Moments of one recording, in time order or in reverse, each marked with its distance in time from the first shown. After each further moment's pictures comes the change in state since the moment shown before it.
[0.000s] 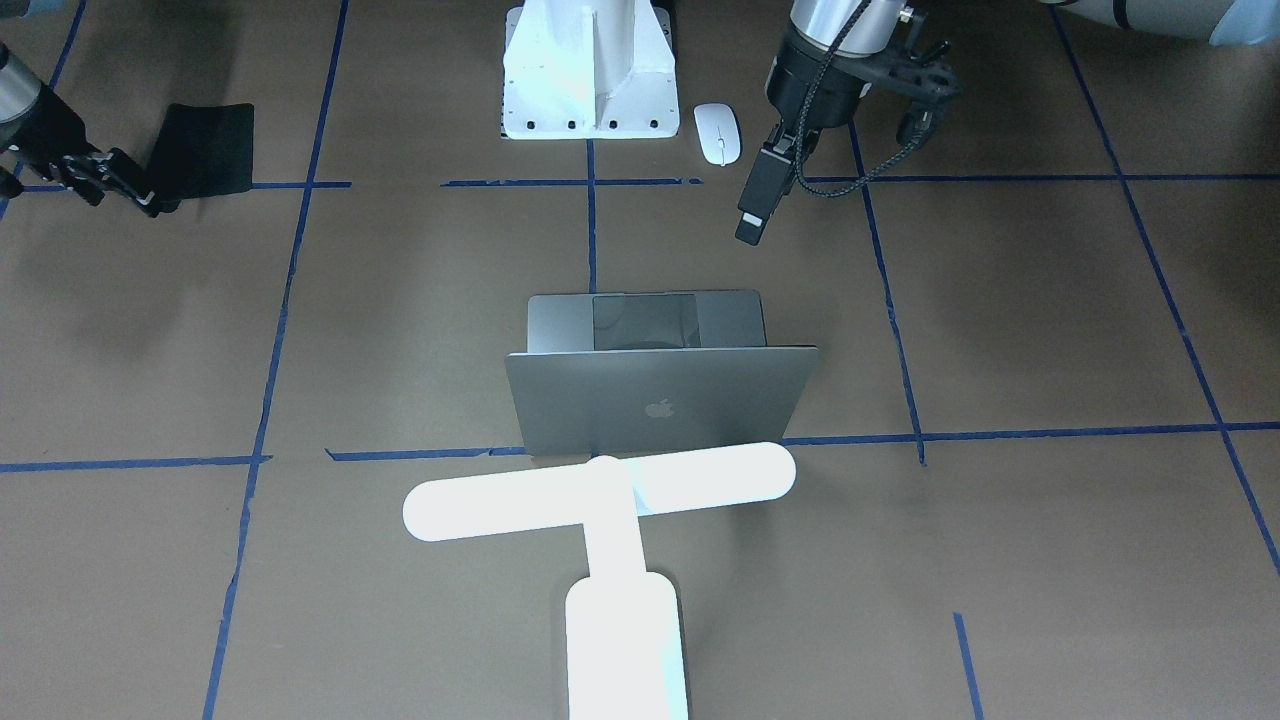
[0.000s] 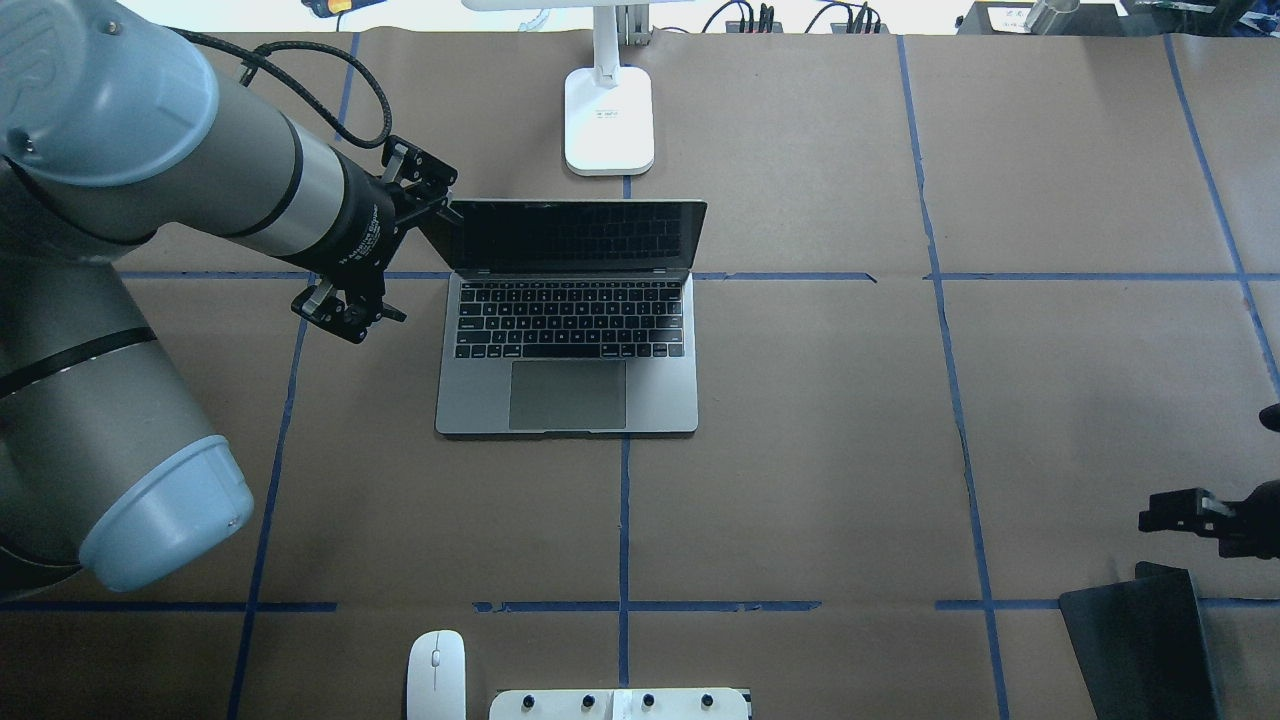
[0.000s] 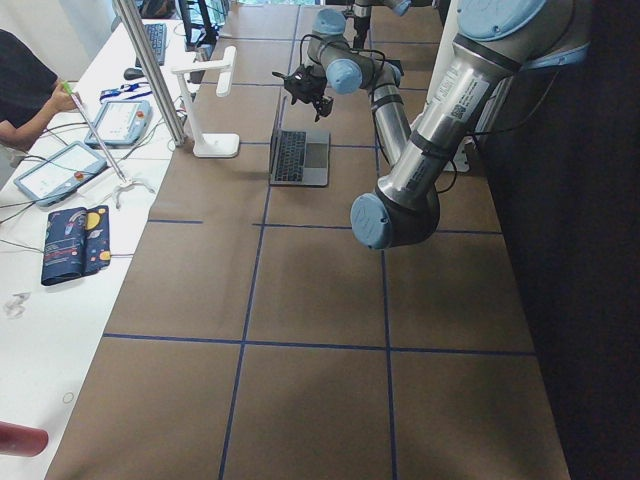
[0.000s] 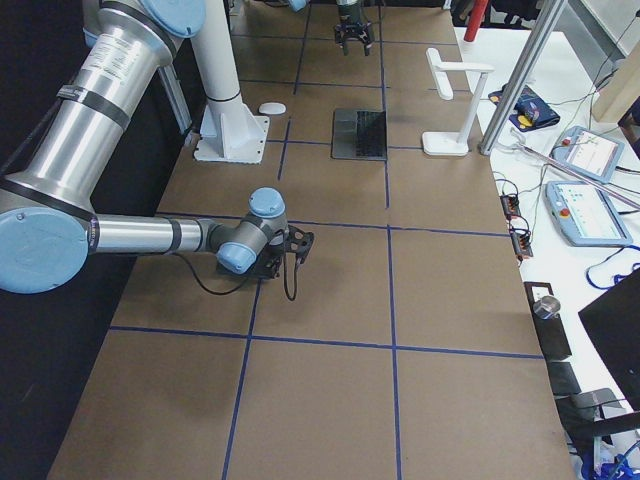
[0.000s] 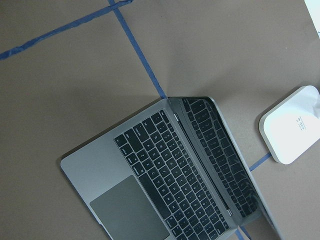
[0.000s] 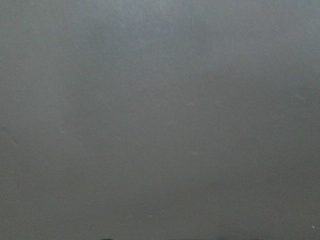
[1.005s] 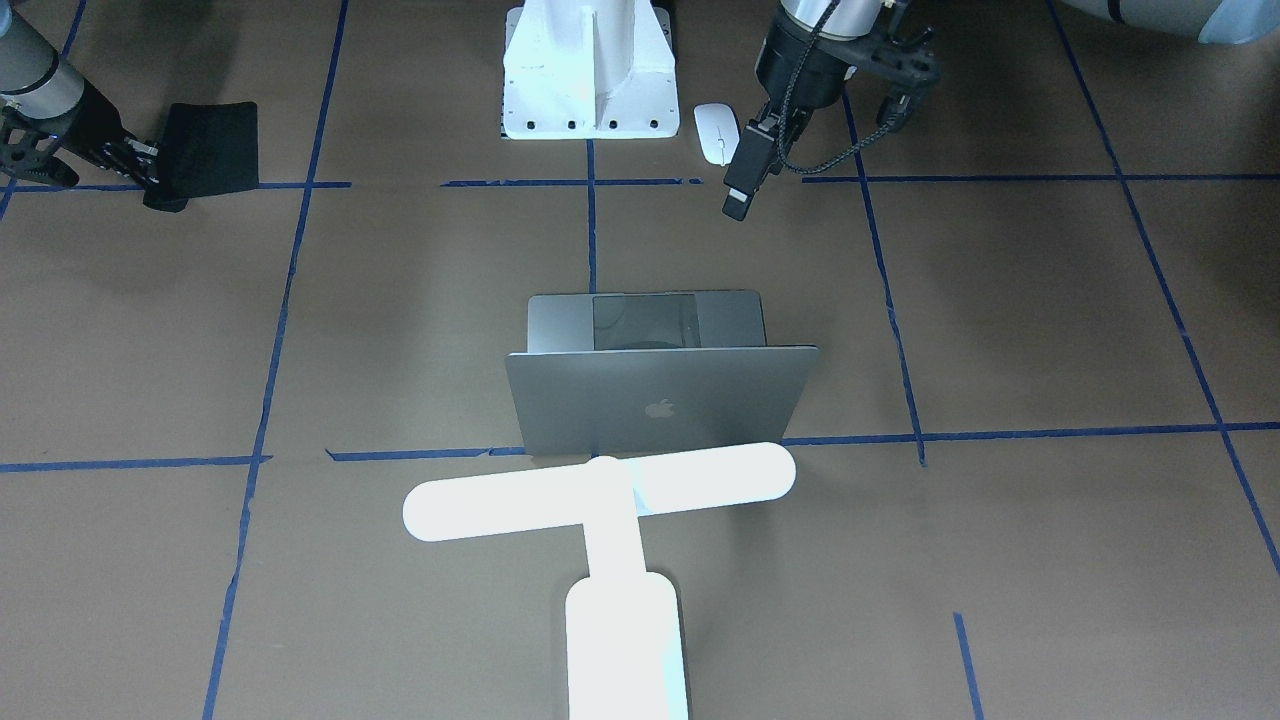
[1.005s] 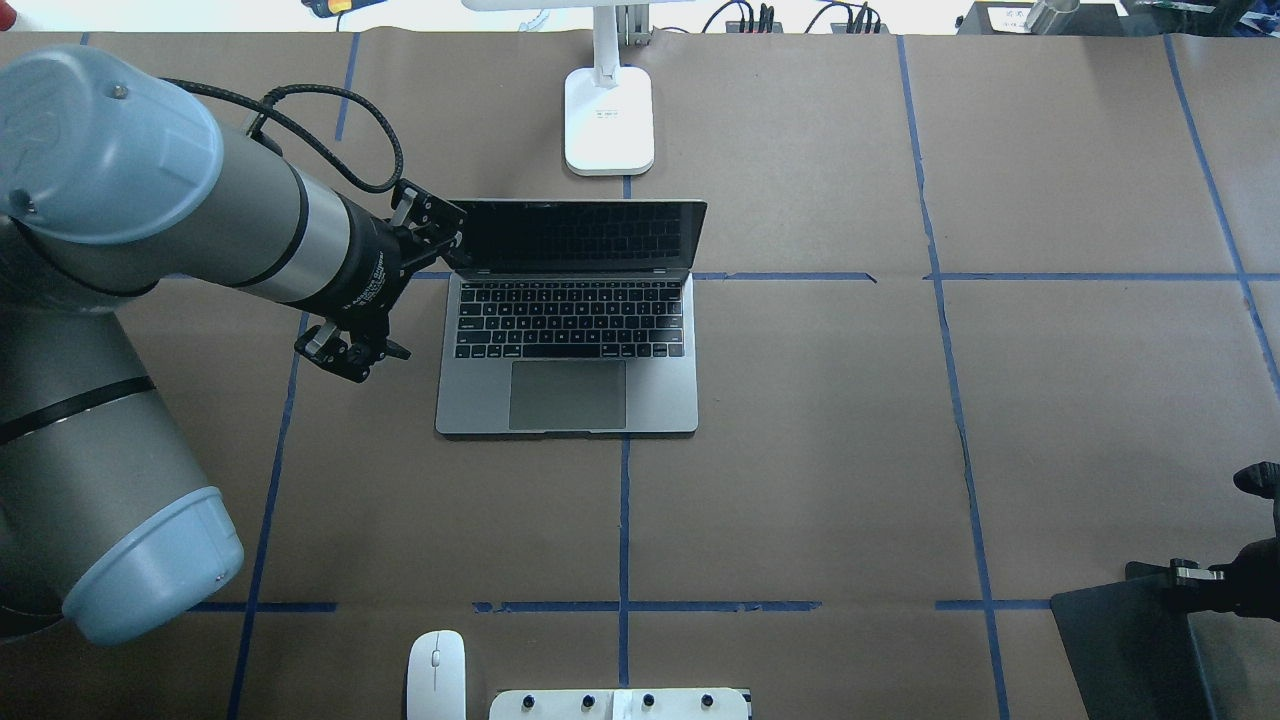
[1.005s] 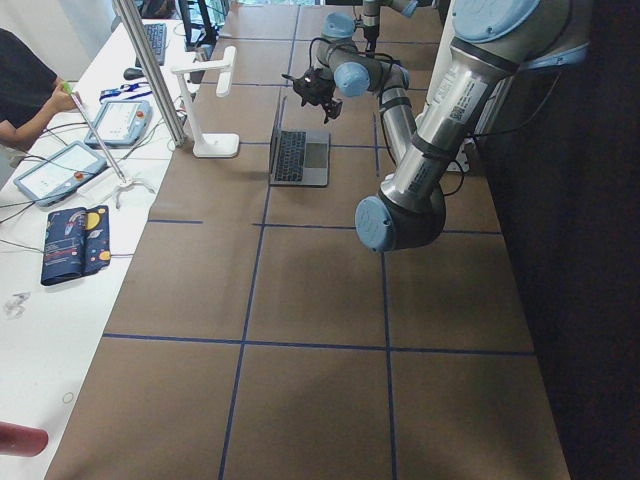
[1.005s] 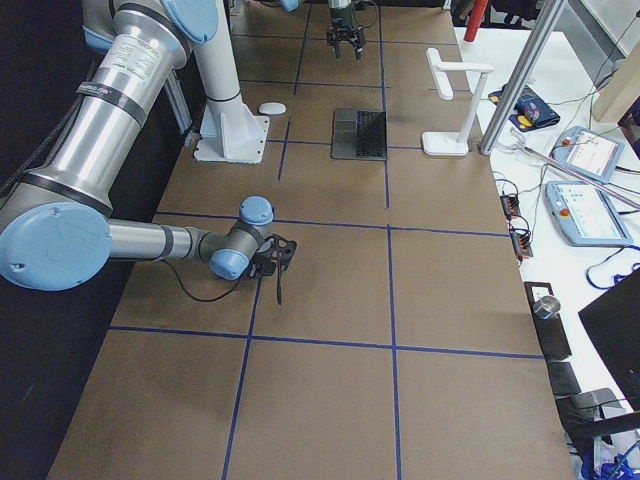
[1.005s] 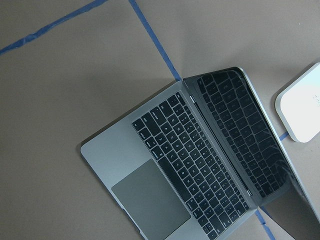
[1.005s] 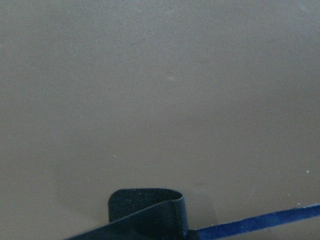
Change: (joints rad) left arm 0.040 0.020 -0.026 0.000 0.009 0.002; right arm -0.111 -0.025 -0.020 0.037 0.004 0.044
